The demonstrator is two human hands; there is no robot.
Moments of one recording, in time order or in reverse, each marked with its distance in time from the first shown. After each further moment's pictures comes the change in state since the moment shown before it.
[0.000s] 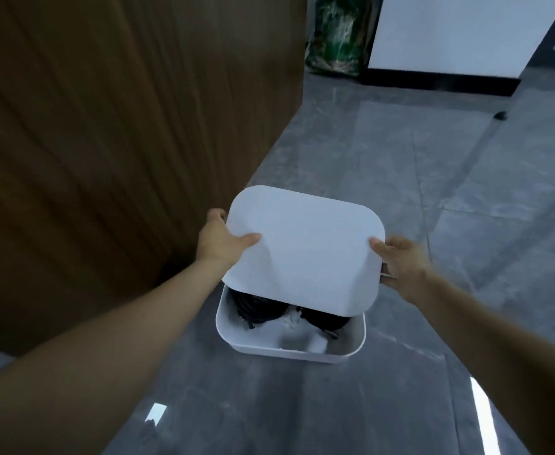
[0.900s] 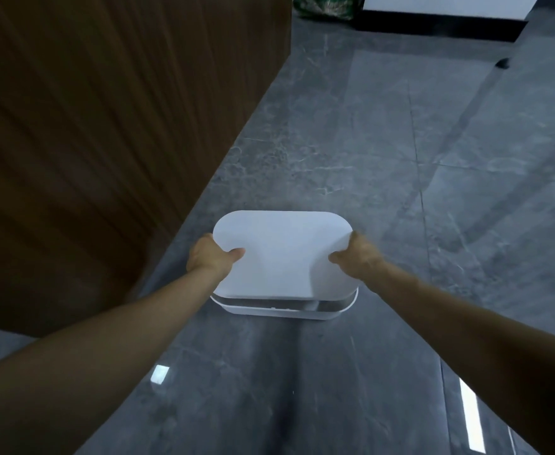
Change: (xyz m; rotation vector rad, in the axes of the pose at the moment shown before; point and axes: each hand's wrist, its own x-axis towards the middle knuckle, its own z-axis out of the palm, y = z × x) left_hand -0.021 -0.077 0.038 0.290 -0.122 -0.231; right_hand -0.008 0.052 0.037 -0.762 -0.035 0.046
